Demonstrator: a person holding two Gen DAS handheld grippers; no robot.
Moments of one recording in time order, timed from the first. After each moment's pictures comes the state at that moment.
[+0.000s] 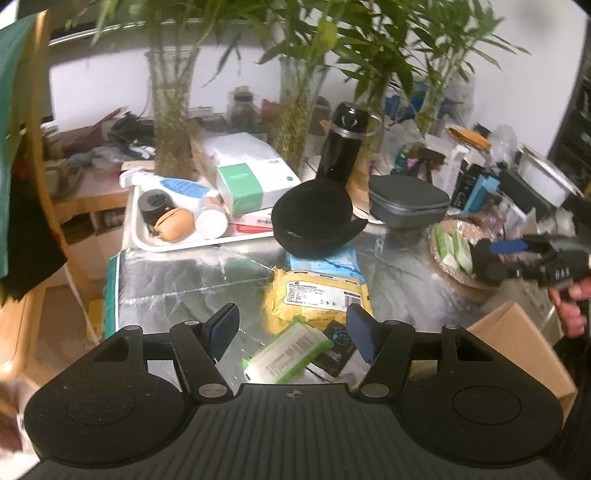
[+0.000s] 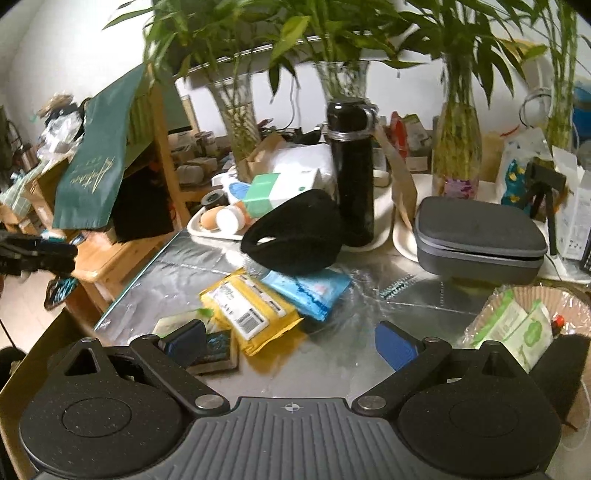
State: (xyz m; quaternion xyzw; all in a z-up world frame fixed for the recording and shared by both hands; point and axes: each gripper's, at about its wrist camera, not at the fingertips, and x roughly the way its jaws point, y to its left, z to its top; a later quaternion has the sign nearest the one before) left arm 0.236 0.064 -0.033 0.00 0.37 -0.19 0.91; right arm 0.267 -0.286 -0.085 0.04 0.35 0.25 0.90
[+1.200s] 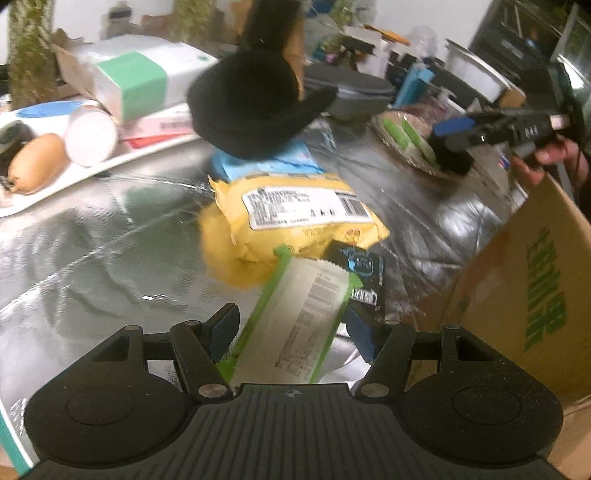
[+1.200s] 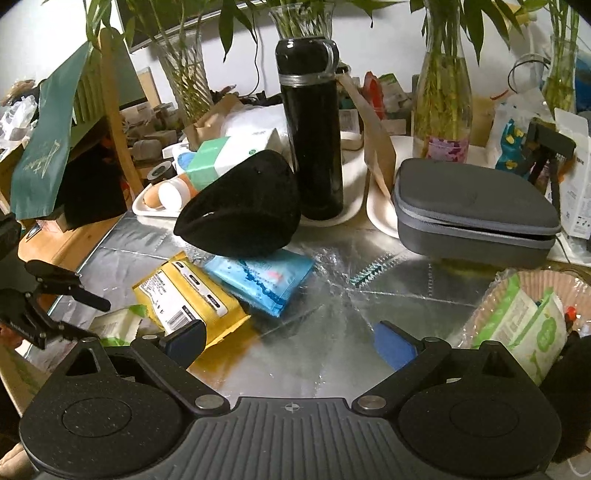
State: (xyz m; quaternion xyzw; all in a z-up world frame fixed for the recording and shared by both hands) left arm 0.328 0.063 -0.175 0.05 0.44 -0.39 0.81; right arm 0.338 -0.275 -0.140 0.02 0.40 0.21 0.89
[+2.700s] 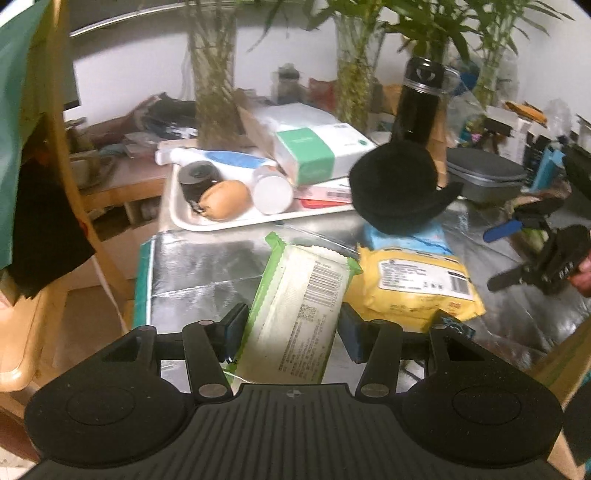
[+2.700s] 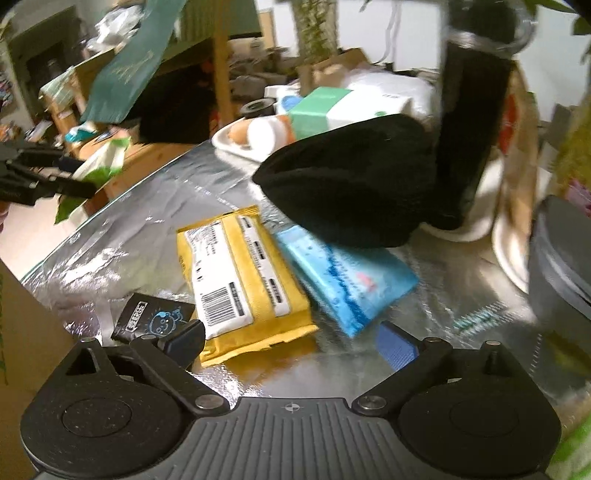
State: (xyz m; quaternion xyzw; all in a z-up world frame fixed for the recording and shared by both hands) left arm 0.283 0.086 -0.115 0.03 0.37 -0.10 0.92; right arm 0.382 -0.203 -0.187 -0.10 0.39 0.38 0.83
